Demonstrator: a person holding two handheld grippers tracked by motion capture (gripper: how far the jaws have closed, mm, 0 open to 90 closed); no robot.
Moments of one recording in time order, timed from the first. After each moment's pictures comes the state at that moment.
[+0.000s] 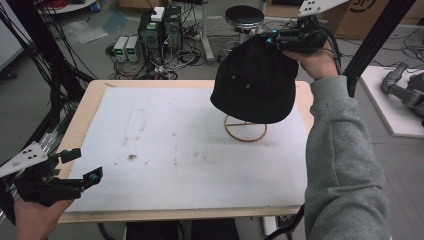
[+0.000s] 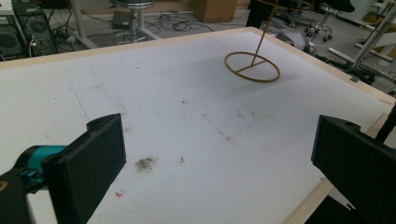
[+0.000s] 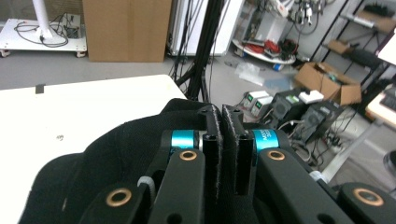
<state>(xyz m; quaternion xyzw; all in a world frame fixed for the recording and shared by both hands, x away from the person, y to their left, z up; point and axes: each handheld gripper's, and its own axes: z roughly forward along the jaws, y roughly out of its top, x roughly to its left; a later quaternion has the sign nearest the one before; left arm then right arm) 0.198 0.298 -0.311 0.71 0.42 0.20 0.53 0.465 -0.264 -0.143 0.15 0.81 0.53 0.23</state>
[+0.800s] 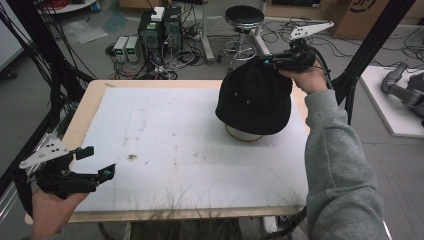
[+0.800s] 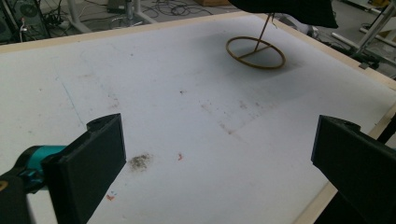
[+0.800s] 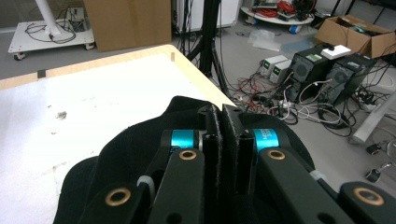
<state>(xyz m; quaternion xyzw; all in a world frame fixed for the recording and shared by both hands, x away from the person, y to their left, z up) 0.218 0.283 -0.322 0.73 0.42 0.19 0.51 0.496 -0.277 -0.210 0.20 0.82 0.51 0.16</state>
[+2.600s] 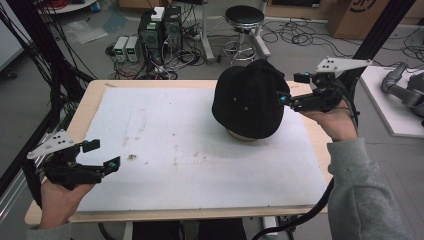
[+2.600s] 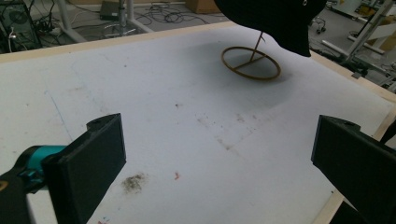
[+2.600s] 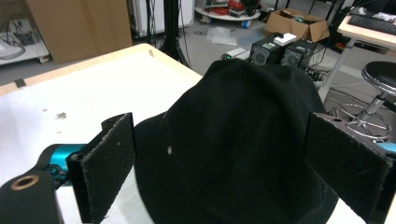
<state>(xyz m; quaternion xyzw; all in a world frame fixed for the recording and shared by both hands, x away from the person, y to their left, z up) 0.236 0.277 -0.320 0.72 0.41 0.18 0.53 0.367 -0.300 -0.215 0.29 0.78 0.51 0.23</state>
